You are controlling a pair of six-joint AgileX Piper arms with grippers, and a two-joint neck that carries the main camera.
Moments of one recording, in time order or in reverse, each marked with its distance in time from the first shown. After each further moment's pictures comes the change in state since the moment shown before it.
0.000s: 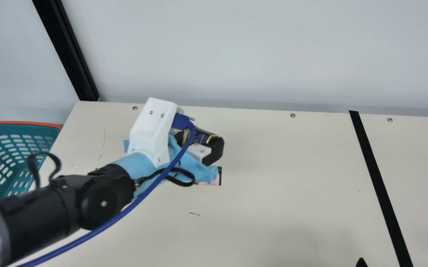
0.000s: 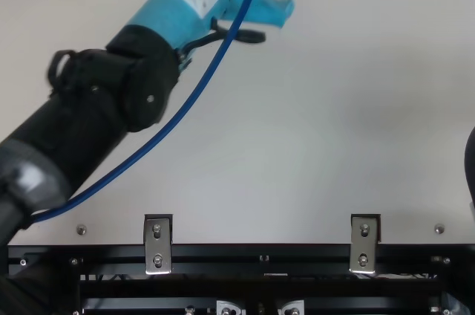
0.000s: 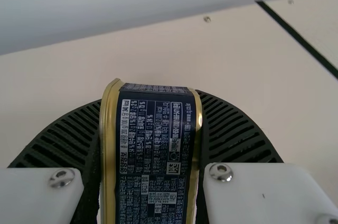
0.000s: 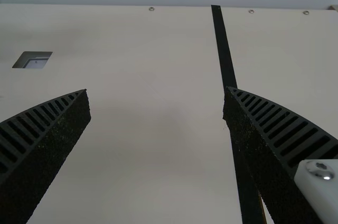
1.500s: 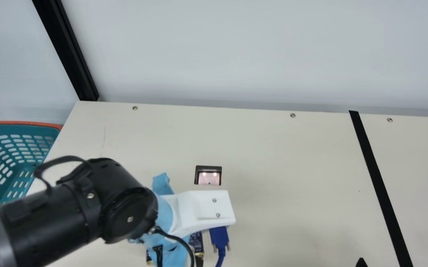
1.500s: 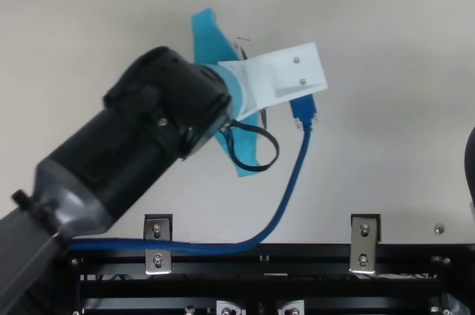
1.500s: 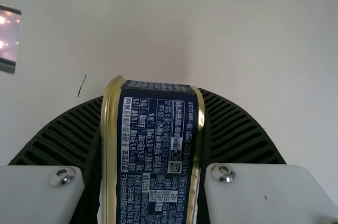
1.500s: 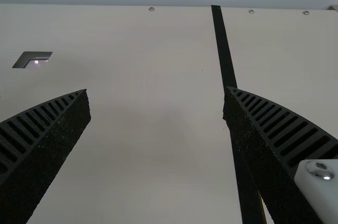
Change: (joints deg) left arm -10.7 2.9 -11.4 22.7 49.7 17.0; right arm 0.0 0.0 0.0 0.0 0.0 0.0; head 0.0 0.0
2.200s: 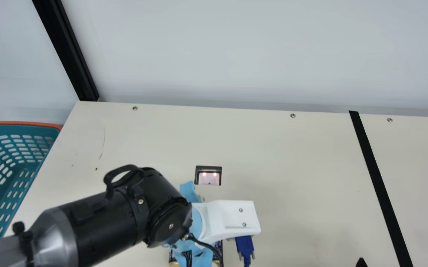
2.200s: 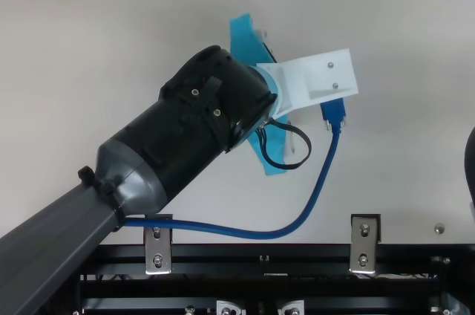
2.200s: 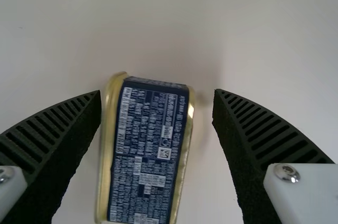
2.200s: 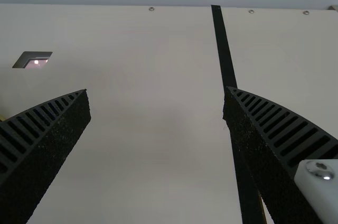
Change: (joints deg) left arm -2.5 5.6 -2.8 -2.0 -0.7 0.3; right arm 0.0 0.0 0.0 0.0 0.0 0.0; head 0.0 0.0
